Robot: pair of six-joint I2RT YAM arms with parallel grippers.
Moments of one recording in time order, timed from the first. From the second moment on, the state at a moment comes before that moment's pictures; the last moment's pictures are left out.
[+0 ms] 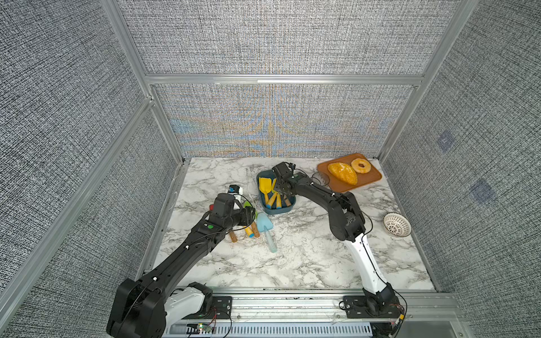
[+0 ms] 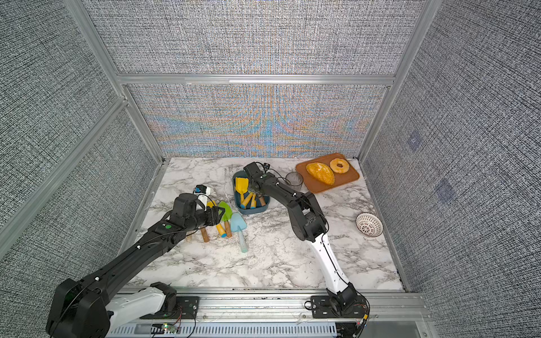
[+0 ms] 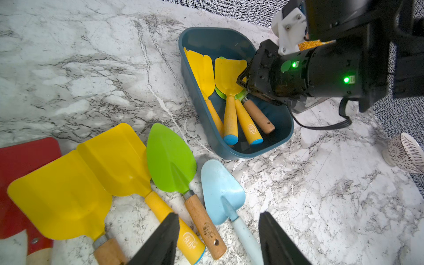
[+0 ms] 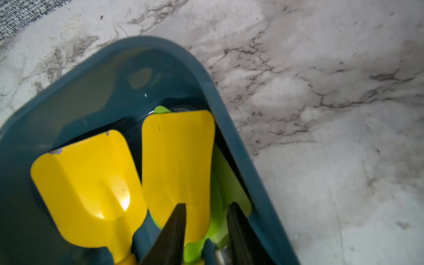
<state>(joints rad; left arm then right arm) -0.44 1.14 0.71 -0.23 0.13 -0.36 0.61 2.43 2.05 -0.60 0.29 0.81</state>
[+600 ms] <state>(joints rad) -0.44 1.16 0.71 -0.23 0.14 -0.36 0.60 2.45 2.06 -0.53 0.28 0.77</state>
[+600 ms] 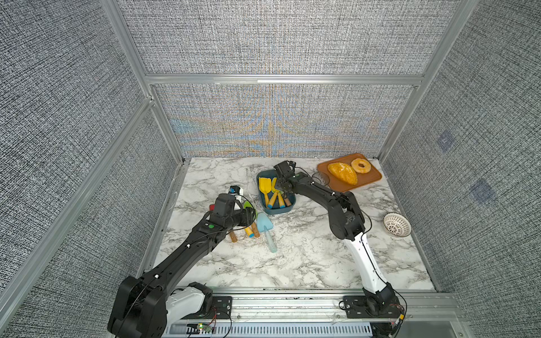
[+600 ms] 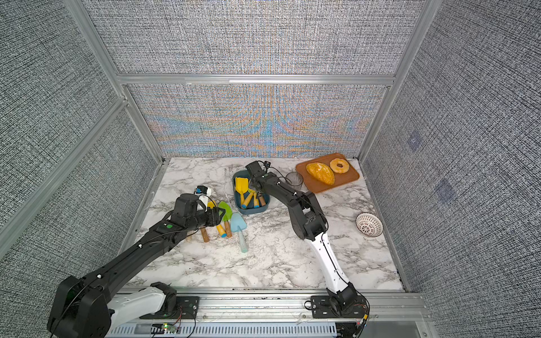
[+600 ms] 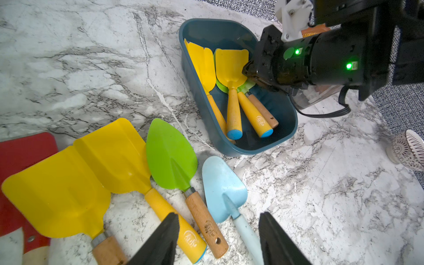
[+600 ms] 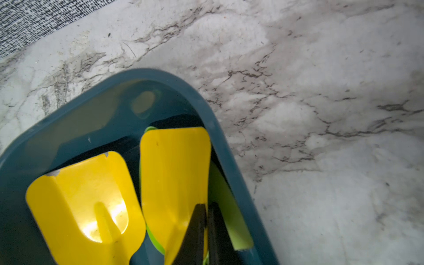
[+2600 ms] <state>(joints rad) -0.44 1.17 0.68 -0.18 0.22 -0.37 0.74 1.60 0.86 -0.11 -0.04 0.37</state>
